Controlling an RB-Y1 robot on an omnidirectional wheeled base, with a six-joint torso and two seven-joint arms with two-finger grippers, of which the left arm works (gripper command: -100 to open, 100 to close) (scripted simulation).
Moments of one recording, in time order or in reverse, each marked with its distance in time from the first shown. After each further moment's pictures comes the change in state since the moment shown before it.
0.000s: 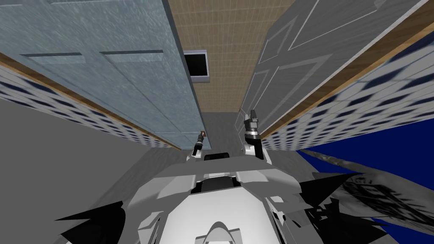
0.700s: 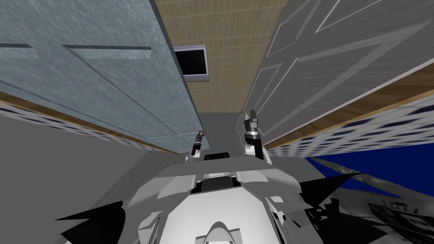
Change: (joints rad) arm -0.005 0.009 0.051 0.007 0.024 -0.011 -0.021
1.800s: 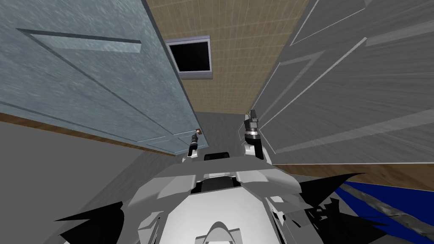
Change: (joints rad) arm 0.019 0.023 0.104 -0.030 0.051 0.014 -0.034
